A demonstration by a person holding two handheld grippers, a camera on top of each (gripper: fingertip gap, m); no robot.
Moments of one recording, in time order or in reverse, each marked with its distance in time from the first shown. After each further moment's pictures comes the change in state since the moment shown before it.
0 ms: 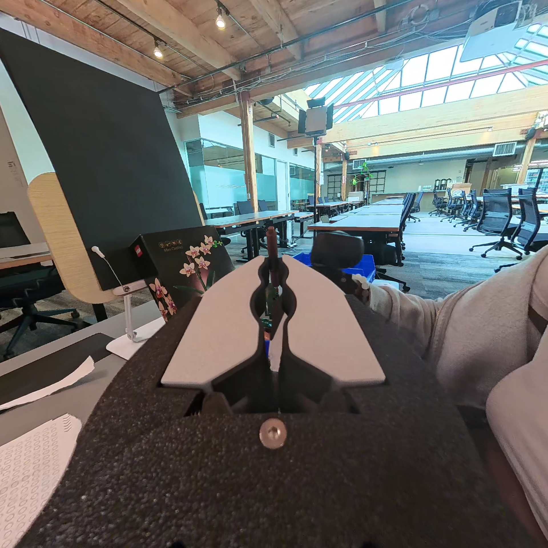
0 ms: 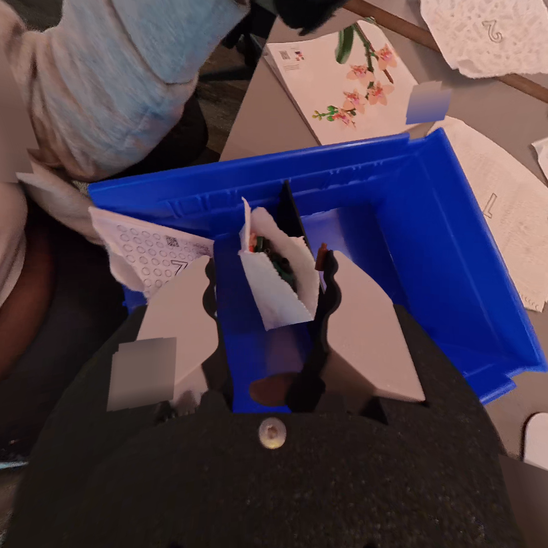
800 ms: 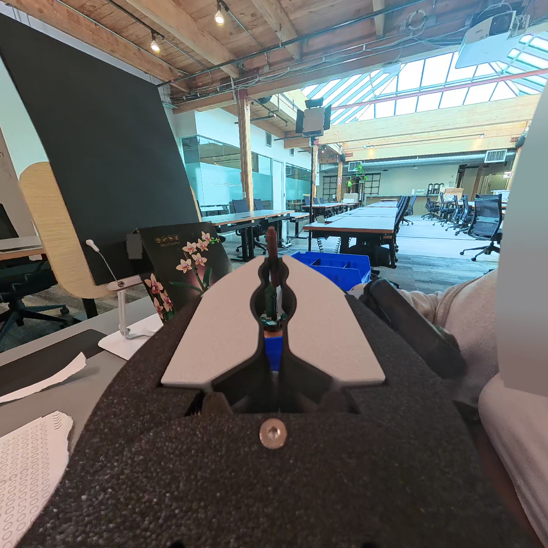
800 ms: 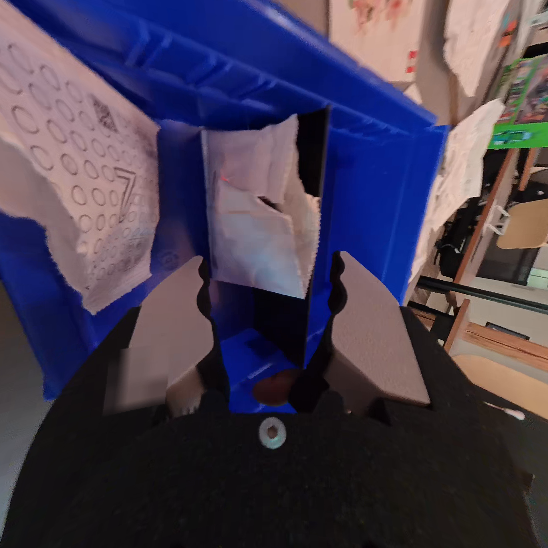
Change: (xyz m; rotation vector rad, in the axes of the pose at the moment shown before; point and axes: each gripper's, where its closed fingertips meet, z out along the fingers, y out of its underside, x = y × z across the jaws) left arm -0.003 0.004 0.001 -0.005 0.013 -0.030; right arm 0.007 0.039 0.015 -0.405 0.372 -0.526
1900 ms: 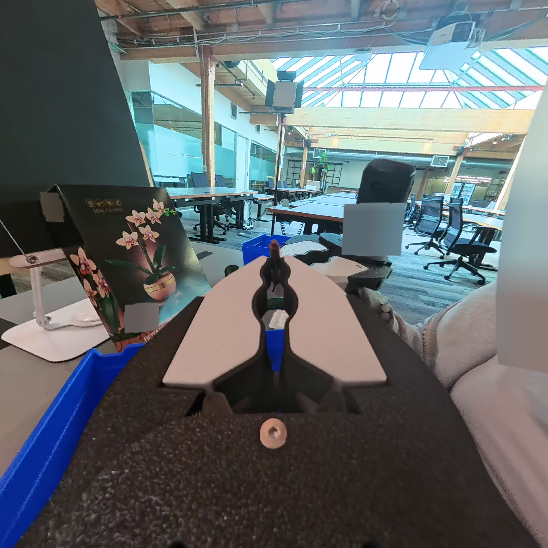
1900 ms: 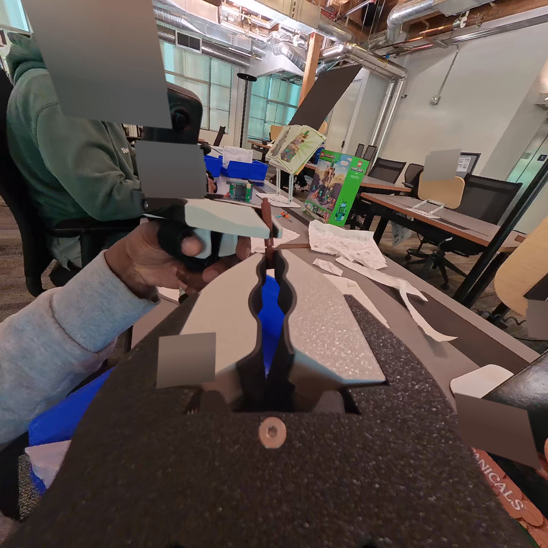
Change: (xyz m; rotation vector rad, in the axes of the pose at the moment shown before) left arm 0.010 0.039 0.043 -0.071 0.121 -0.145; right arm 0.115 -0.024 -0.101 0.818 0.421 1.000
